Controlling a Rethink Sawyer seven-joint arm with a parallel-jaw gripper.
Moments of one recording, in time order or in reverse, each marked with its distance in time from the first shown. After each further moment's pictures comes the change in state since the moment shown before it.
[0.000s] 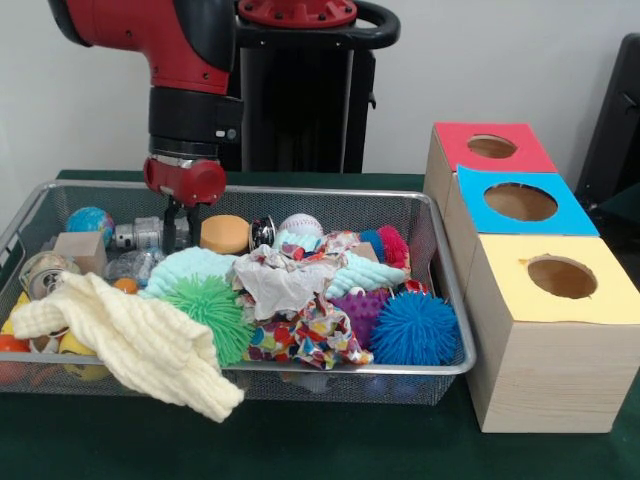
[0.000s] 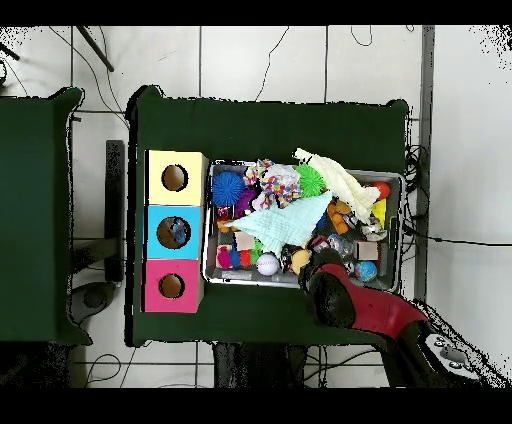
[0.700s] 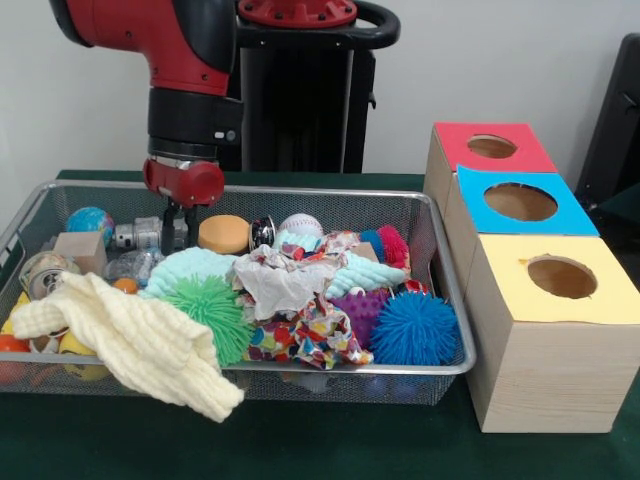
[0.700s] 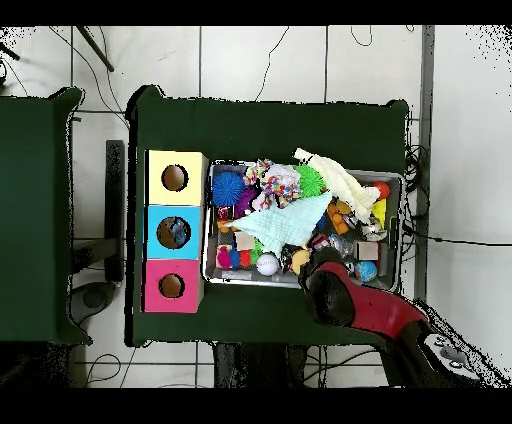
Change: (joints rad) arm 0.001 0.003 -0.005 0.000 0.021 0.000 0.000
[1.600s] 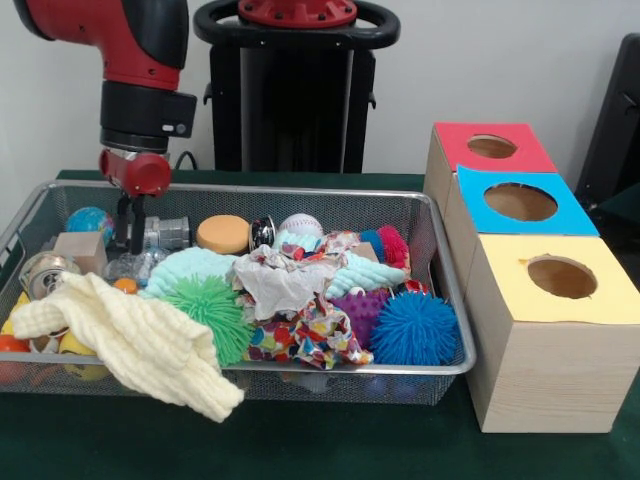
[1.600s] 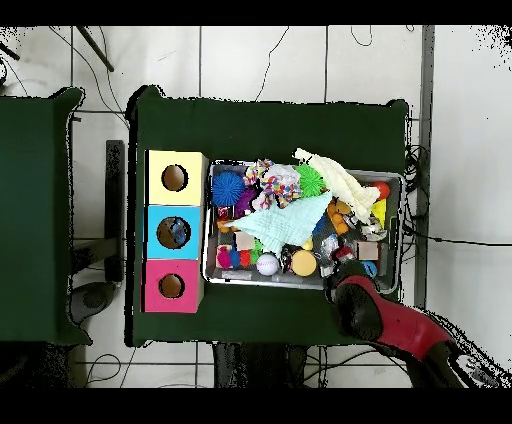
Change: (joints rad) arm -0.148 0.008 0.011 0.000 -0.071 0.000 0.000
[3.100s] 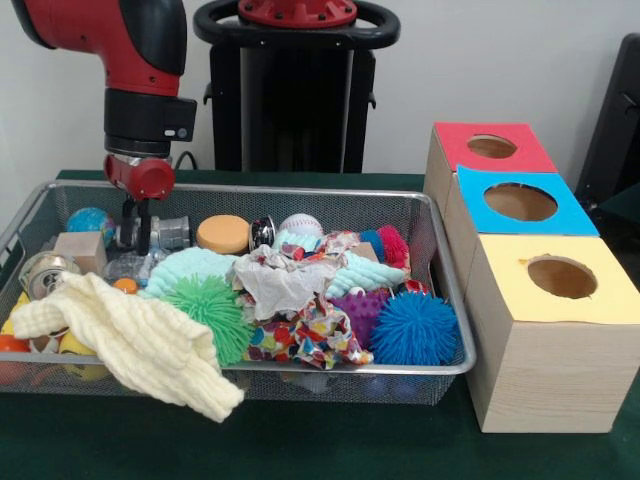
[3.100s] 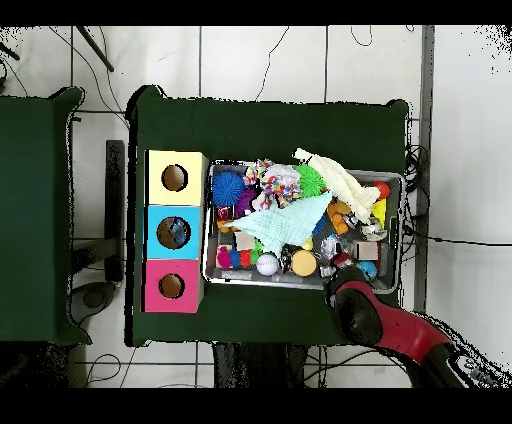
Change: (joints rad) arm -0.017 0.036 0.000 0.000 -0.031 -0.001 0.000
